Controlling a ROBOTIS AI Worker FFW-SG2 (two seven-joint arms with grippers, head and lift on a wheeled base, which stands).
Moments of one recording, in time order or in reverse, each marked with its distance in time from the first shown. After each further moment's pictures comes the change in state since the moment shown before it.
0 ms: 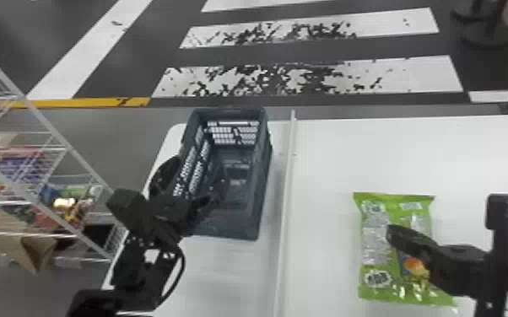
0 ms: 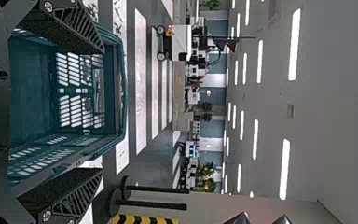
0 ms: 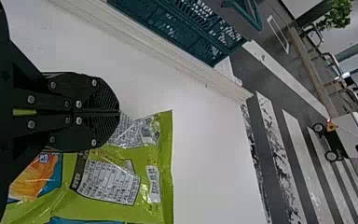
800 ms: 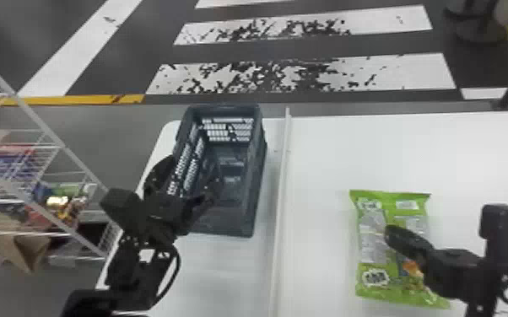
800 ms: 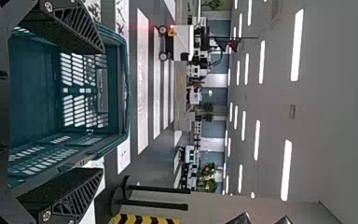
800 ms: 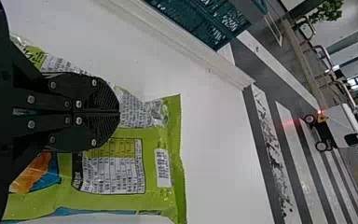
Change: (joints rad) left arm 0.003 -0.001 -0.001 0.005 0.004 0.000 -0.001; right arm 0.034 0.000 -0.007 0.064 -0.008 -0.145 -0.007
